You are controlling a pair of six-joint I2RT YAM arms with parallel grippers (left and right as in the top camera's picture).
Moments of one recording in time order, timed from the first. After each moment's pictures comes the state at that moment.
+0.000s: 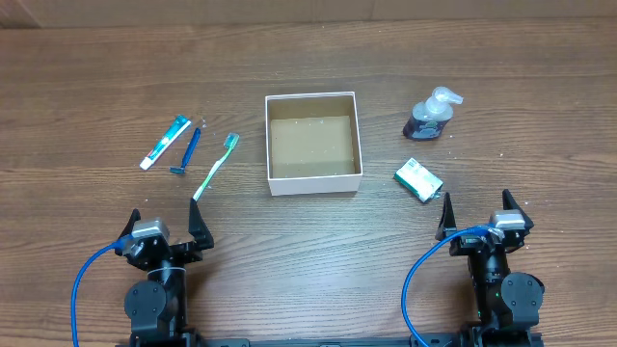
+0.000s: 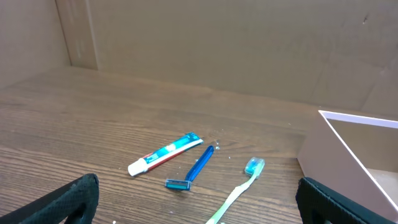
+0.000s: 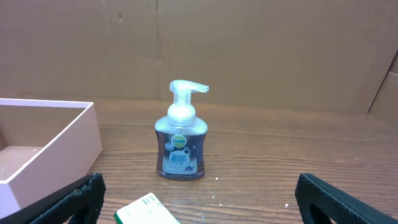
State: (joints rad) left arm 0.09 0.02 0.01 -0.07 -0.06 -0.12; right arm 0.00 0.01 0.02 -0.04 -0.02 -0.06
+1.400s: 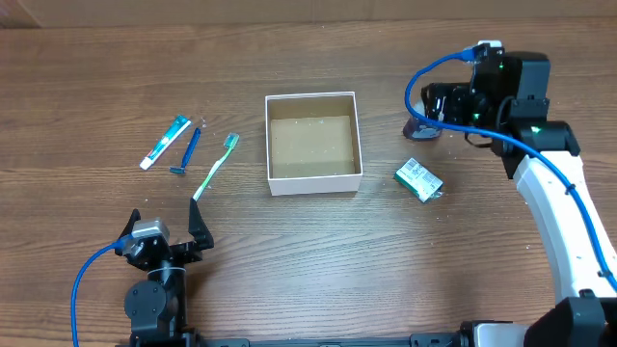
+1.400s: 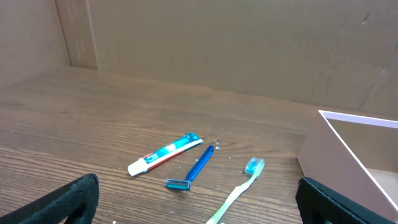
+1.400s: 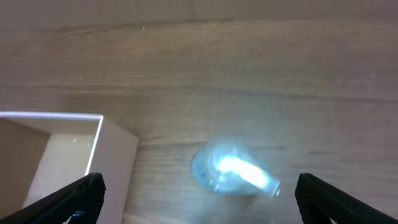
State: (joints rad) left arm 0.09 0.02 0.01 -0.07 -0.06 -0.12; right arm 0.00 1.51 1.25 -0.47 -0.21 0.02
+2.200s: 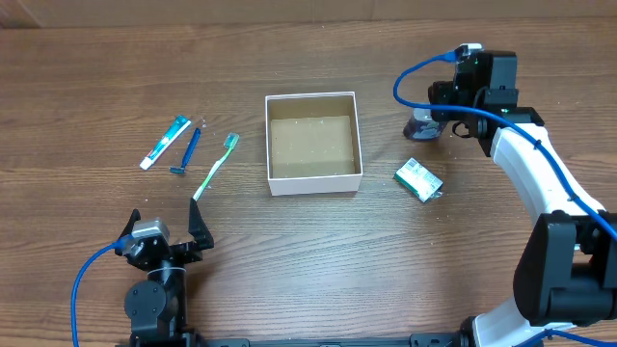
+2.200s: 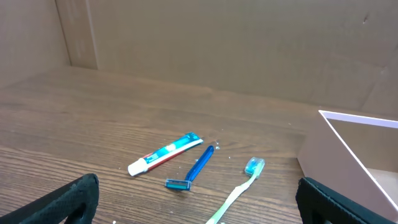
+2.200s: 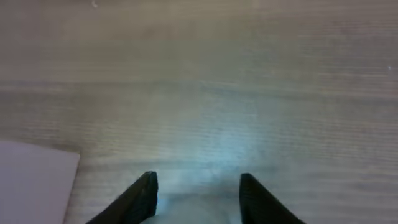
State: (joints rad) left arm 0.09 0.02 0.01 -0.07 -0.06 -0.12; right arm 0.00 1.76 1.25 -0.28 -0.14 -0.01
